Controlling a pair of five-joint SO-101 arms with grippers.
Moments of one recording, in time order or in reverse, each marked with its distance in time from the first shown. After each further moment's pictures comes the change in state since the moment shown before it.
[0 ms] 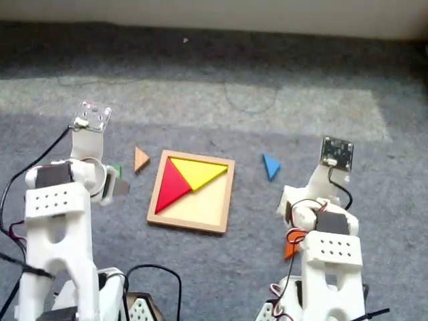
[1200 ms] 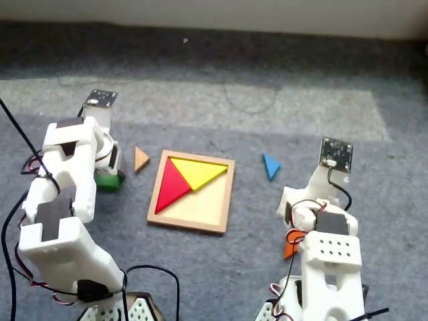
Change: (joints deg) left arm -1.5 47.1 -28.0 -3.3 3.5; right arm 0.0 0.0 0.6 0.0 0.0
